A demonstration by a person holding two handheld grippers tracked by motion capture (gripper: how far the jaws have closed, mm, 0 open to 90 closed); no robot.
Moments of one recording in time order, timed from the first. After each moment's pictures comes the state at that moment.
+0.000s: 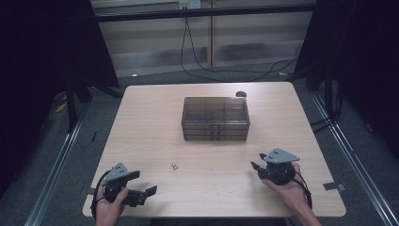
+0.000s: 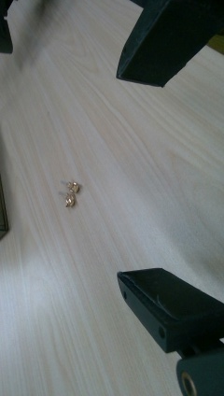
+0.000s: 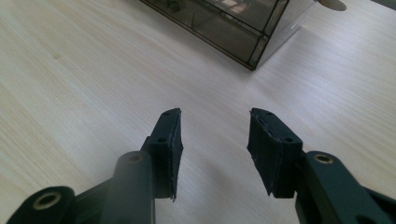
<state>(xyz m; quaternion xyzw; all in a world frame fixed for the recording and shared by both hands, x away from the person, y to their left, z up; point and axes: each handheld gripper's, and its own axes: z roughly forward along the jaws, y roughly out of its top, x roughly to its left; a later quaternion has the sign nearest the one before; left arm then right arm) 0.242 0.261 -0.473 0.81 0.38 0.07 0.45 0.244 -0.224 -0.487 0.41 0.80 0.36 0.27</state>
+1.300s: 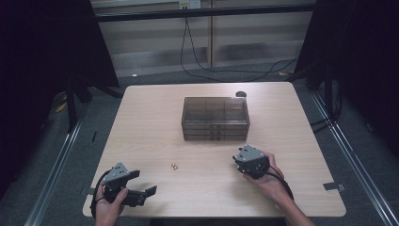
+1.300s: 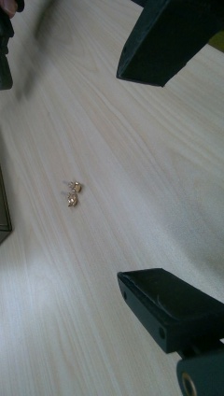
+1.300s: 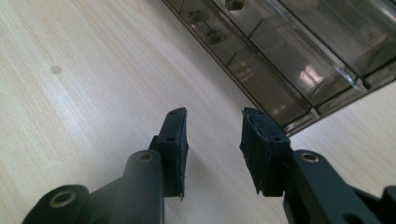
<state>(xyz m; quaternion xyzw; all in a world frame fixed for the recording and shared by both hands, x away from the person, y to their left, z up) 0.243 0.262 -0.472 0.81 0.37 0.08 0.45 0.273 -0.162 -0.489 0.30 0.84 0.30 0.32</state>
